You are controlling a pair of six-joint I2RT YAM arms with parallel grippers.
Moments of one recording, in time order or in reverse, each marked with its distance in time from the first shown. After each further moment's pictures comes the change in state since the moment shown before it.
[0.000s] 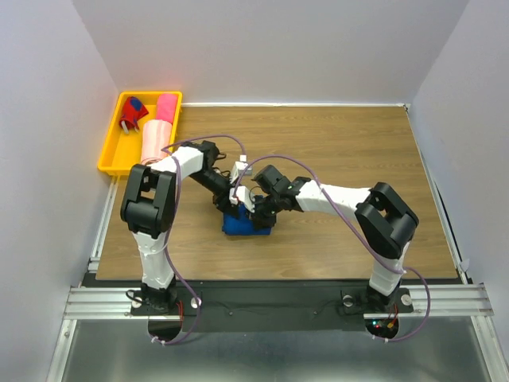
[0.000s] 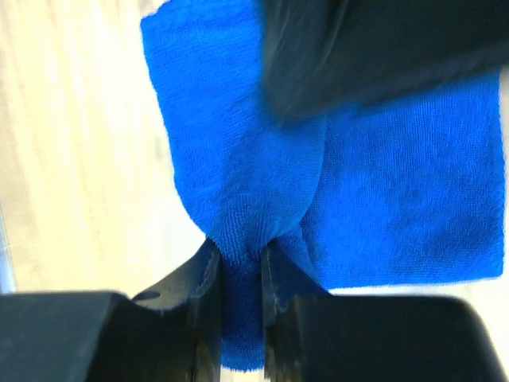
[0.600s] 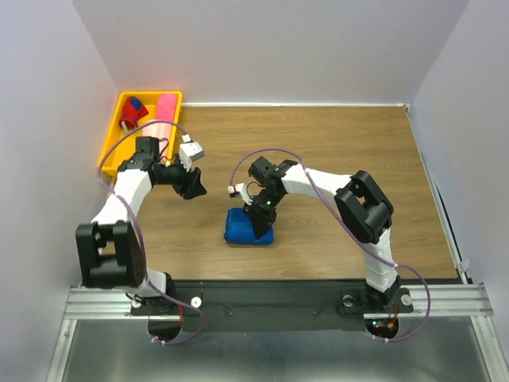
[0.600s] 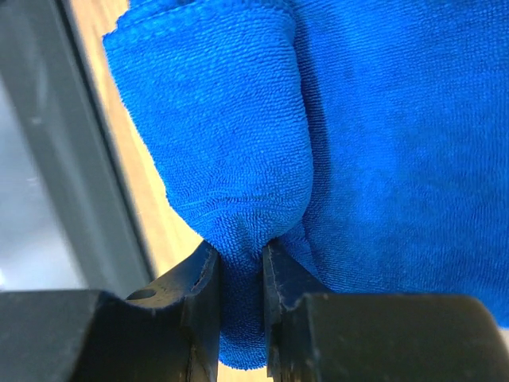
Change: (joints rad) left arm 0.350 -0.465 -0.266 0.394 -0.080 -0.194; right arm -0.060 0.209 0.294 -0.427 -0.254 0.138
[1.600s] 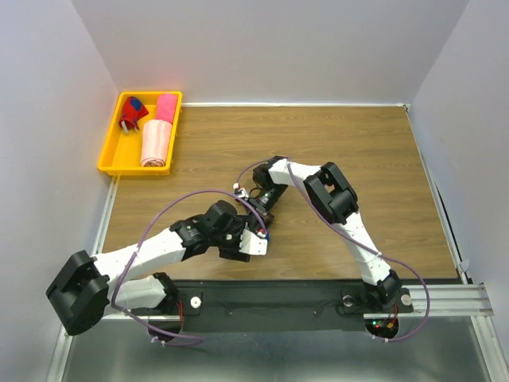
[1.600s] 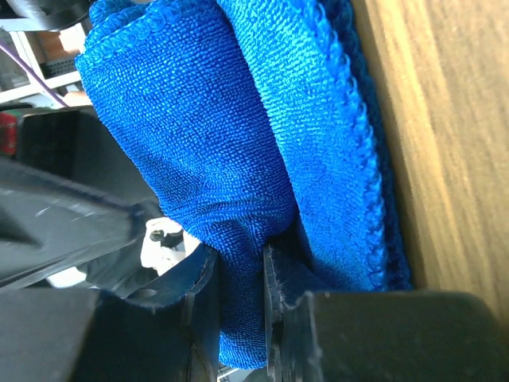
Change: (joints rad) left arm -0.888 -0.415 -0.529 0.355 -0.608 0.156; right arm -0.103 0.465 0.386 -0.453 -0.425 0.091
